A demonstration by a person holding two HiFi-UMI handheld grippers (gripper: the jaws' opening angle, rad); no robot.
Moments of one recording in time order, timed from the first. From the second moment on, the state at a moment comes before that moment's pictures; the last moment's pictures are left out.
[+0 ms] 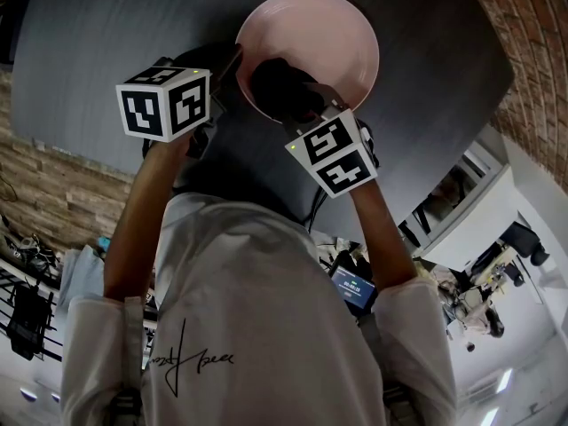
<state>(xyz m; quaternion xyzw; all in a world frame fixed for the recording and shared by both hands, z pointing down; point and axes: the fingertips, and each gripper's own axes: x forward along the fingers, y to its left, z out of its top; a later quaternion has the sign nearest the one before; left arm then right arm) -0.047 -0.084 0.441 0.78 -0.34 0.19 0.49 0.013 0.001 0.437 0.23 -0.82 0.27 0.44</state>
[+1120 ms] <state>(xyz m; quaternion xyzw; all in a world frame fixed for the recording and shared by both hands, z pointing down) -0.049 -0.089 0.436 0.78 -0.35 0.19 0.48 0.046 0.013 0.438 0.18 -0.81 0.24 0.50</state>
